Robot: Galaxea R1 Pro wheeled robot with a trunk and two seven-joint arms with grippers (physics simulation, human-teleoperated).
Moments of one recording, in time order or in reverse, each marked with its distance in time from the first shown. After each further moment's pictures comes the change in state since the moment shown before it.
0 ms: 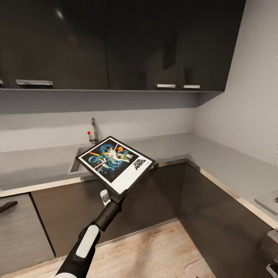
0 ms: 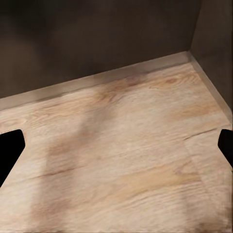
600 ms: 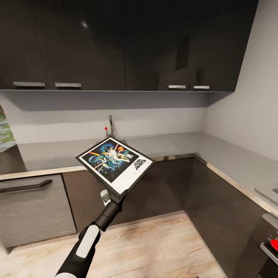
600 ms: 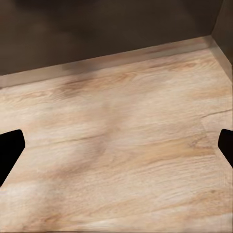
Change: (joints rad) left arm 0.000 0.000 -0.003 -0.001 0.000 0.001 0.000; right arm 0.000 0.000 -0.001 0.000 0.000 0.000 -0.003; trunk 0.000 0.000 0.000
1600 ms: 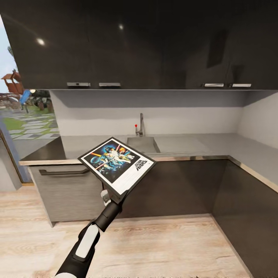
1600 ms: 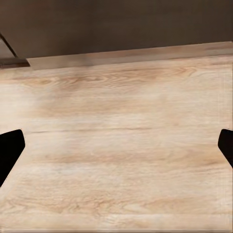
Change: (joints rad) left arm 0.000 0.000 0.010 0.000 0.000 0.042 0.000; right arm -0.001 -0.001 0.001 0.000 0.000 0.005 0.001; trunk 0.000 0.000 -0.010
